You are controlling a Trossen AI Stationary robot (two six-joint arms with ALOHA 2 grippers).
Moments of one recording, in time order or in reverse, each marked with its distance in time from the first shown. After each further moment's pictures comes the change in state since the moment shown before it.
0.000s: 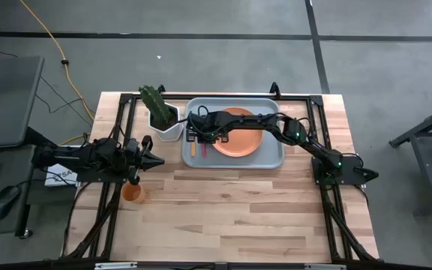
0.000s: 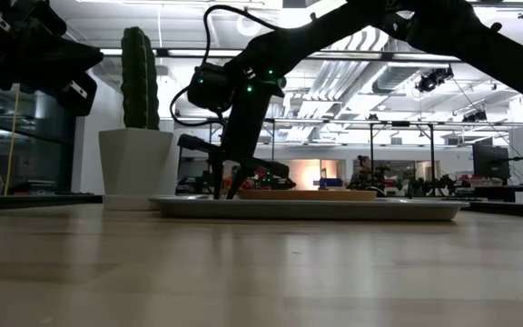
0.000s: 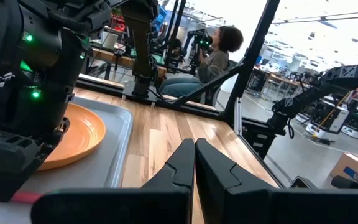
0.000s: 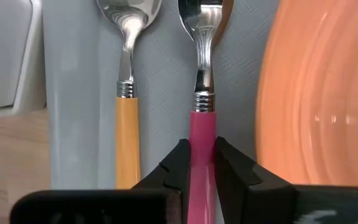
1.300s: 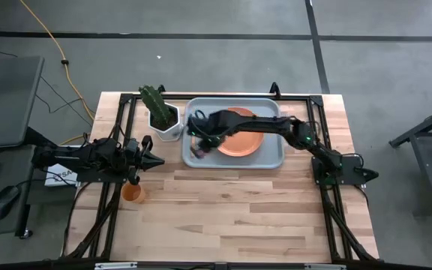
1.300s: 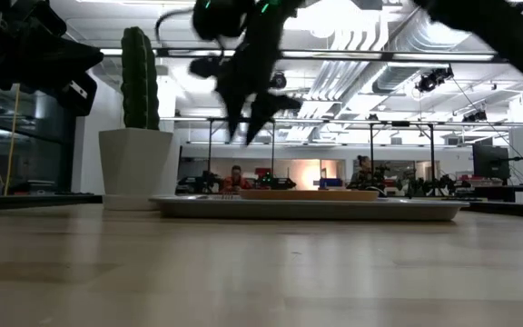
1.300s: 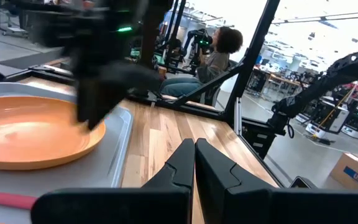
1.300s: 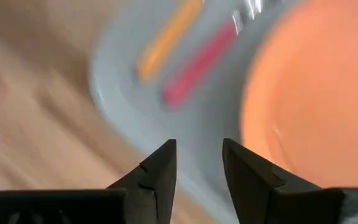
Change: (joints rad) left arm 0.000 0.000 0.000 0.000 0.000 0.000; right arm 0.112 -0.148 0.136 -0.391 0.005 -0.514
